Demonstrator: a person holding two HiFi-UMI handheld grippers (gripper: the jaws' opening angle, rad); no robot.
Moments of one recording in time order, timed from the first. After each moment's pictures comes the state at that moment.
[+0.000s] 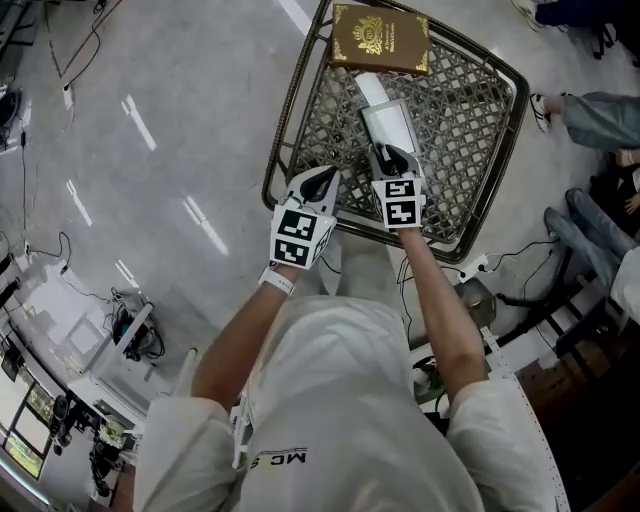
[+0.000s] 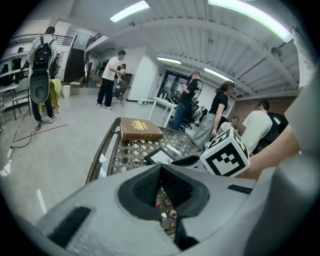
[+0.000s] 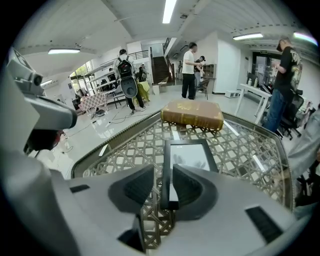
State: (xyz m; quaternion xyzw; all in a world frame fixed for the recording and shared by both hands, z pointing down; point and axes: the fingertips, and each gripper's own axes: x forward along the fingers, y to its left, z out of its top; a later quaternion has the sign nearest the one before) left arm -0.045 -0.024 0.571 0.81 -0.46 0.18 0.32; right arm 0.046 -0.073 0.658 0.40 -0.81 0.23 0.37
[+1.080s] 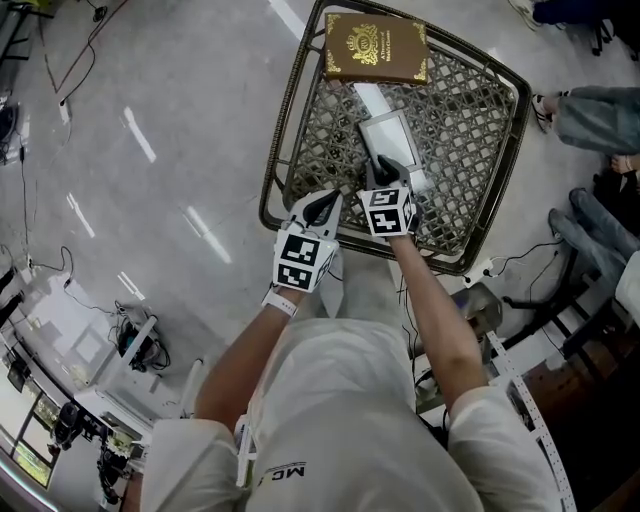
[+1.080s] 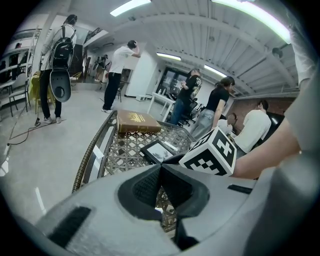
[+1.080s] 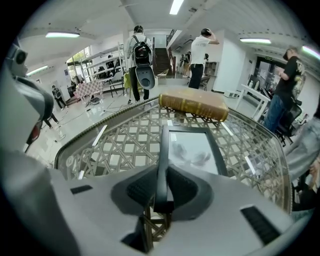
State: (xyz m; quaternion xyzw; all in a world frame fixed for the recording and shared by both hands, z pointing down) left arm -0.033 -0.012 0.593 0.81 -0.44 0.20 0.34; right arm 0.043 -0.076 0.693 0.40 -0.78 0.21 0.43
